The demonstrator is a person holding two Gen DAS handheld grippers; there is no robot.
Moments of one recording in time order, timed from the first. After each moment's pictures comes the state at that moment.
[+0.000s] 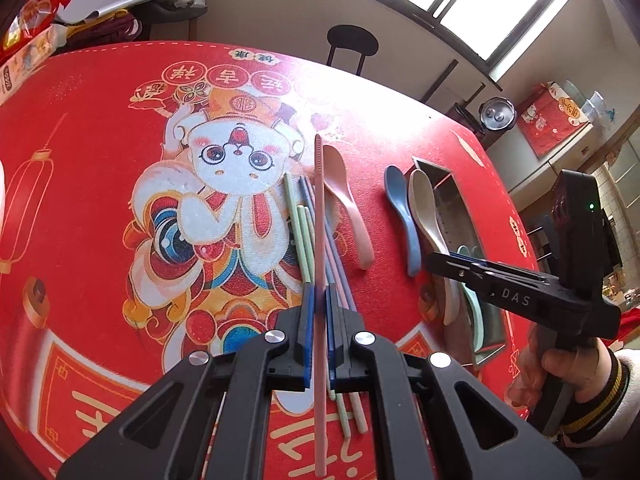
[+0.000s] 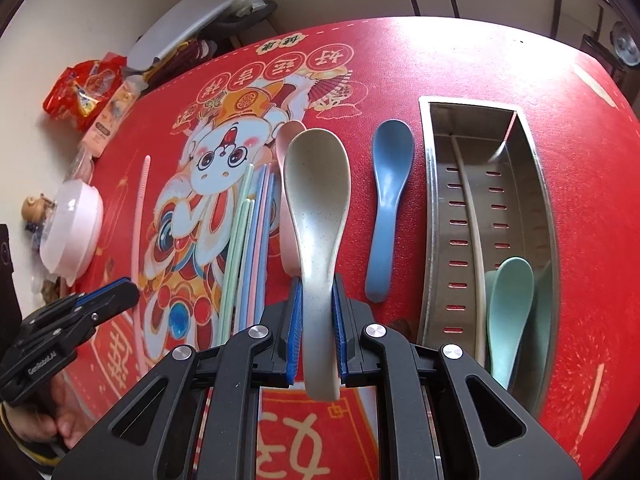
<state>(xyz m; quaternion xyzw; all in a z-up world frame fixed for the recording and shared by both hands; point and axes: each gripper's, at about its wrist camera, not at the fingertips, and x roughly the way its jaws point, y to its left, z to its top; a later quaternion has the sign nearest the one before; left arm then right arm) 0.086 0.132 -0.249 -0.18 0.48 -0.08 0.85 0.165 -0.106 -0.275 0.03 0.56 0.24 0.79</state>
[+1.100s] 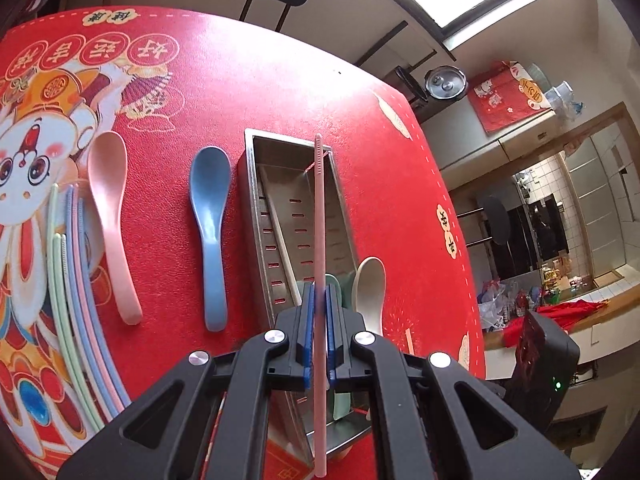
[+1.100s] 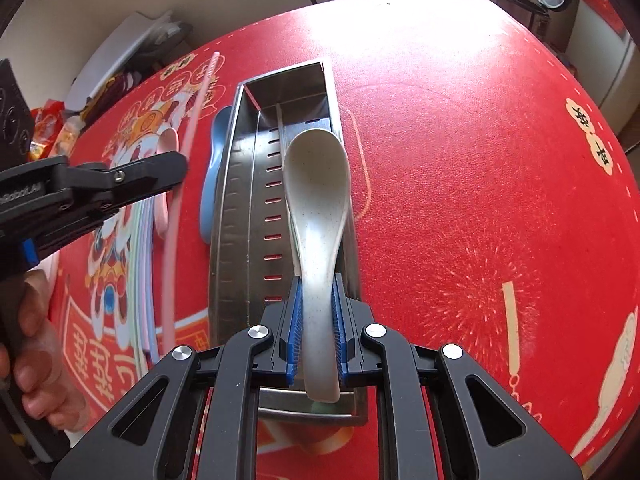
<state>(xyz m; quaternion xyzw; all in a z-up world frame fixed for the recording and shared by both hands) 0.194 -0.022 -0.266 -0.24 0.54 -0.18 0.79 0.141 -0.231 -0.289 0.07 0.58 0.13 0.81</state>
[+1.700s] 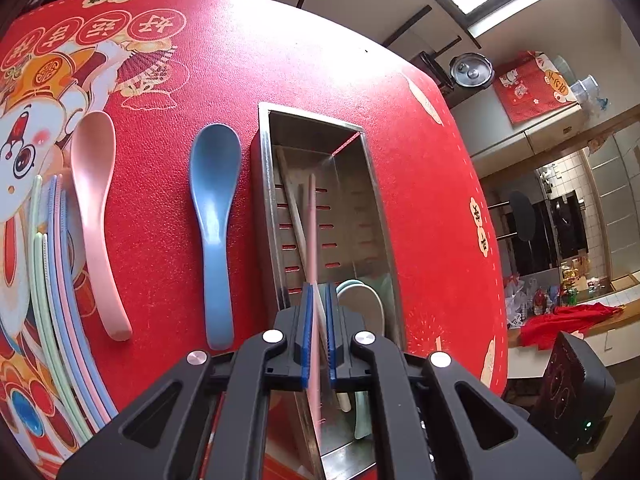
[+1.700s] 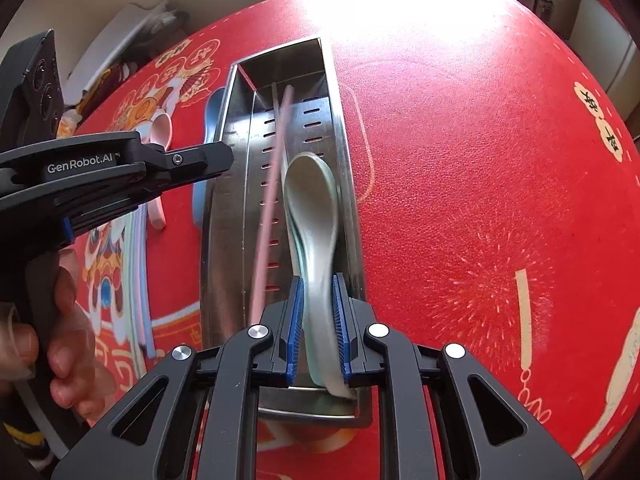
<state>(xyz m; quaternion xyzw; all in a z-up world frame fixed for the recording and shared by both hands) 0.216 -0.035 -0.294 -0.22 0.56 -0.16 0.78 0.148 -0.226 -0.303 0.07 0.60 0.13 0.79</state>
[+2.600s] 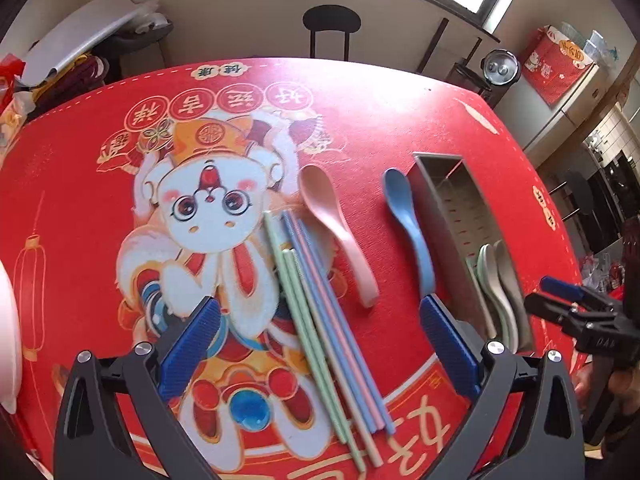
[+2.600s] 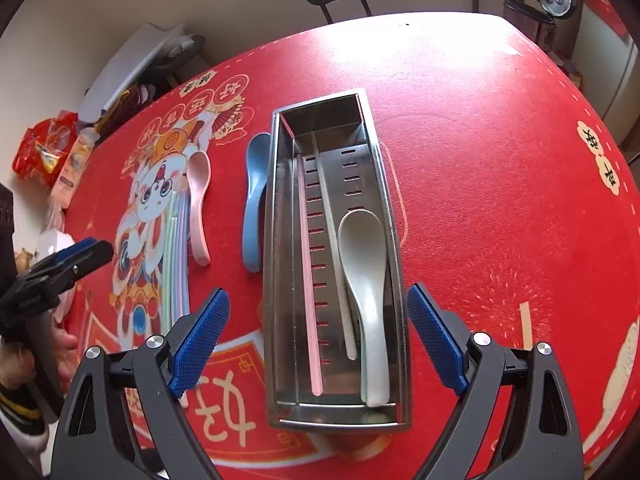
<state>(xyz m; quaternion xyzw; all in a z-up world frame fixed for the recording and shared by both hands) 0.145 0.105 -0.250 -0.07 0.52 -0.07 0.85 0.149 -0.207 -0.262 0.08 0.56 0.14 0.81</state>
